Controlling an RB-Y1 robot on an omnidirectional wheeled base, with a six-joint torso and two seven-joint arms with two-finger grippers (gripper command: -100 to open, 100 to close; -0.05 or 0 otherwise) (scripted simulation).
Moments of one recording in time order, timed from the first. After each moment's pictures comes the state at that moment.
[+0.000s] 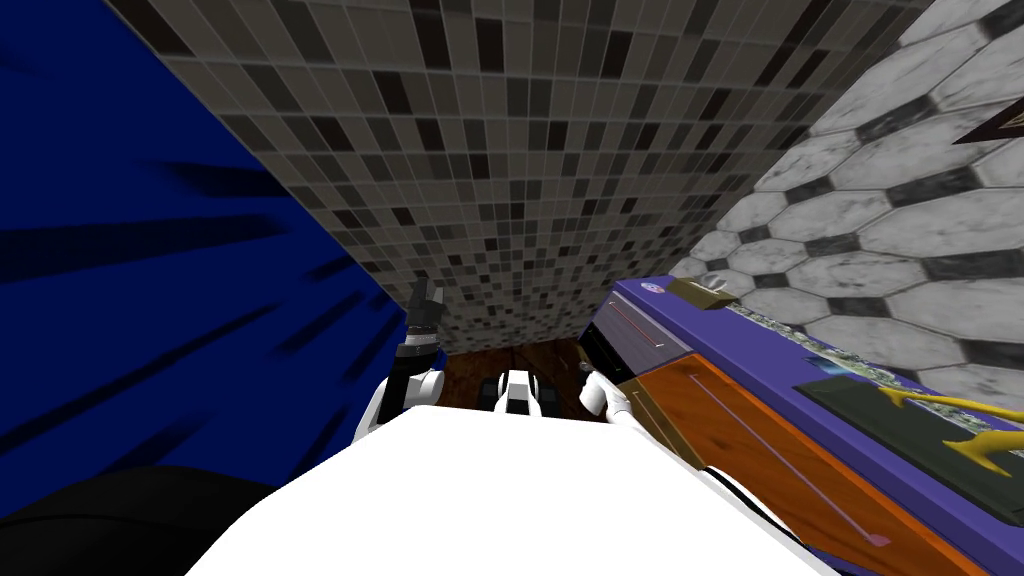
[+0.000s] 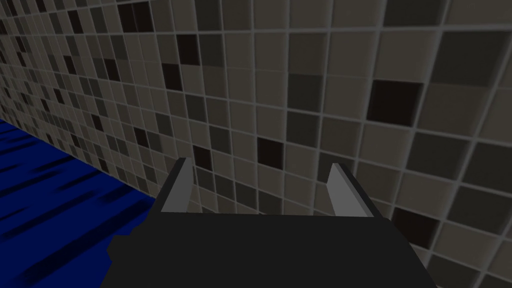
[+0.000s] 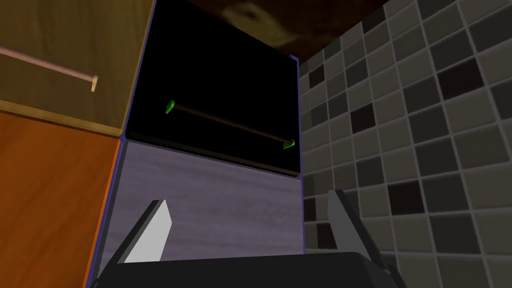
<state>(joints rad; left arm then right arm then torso) 0.54 0.05 -0.01 -2.32 -0.07 -0.36 0.02 0.01 -0.35 0.39 -1.01 0.59 0.69 0.02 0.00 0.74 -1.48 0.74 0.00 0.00</state>
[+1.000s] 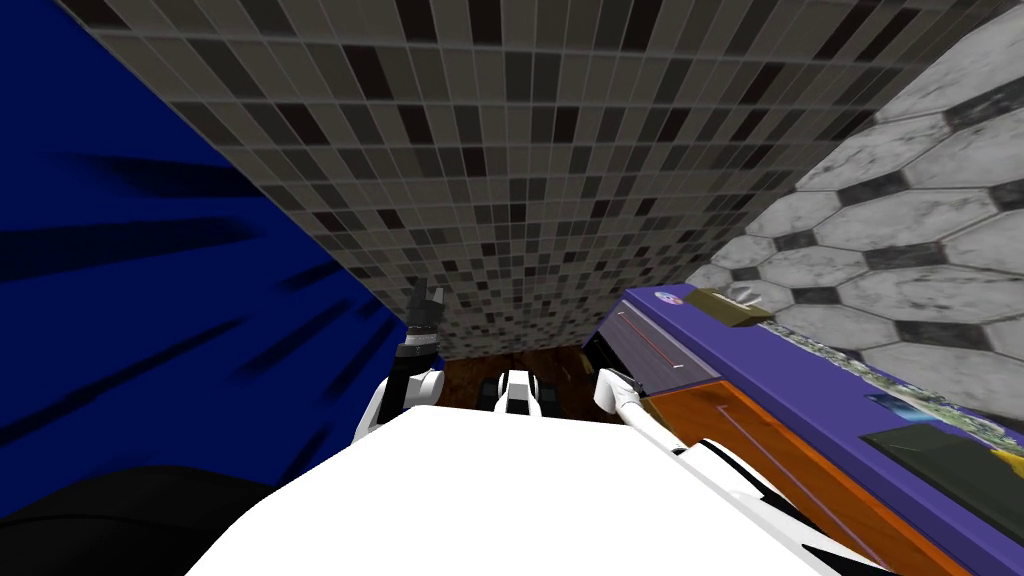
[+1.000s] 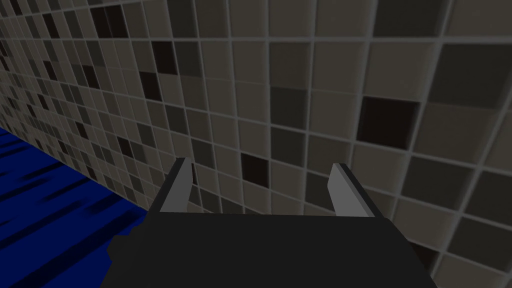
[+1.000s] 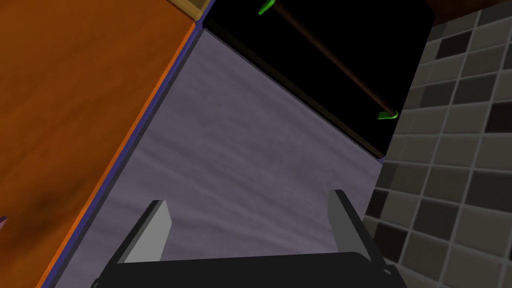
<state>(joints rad) 0.54 0.05 -0.01 -2.32 -0.07 -0.36 0.02 -0.10 -0.42 0.42 -0.78 0.70 0.89 0.05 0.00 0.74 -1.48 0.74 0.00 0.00</state>
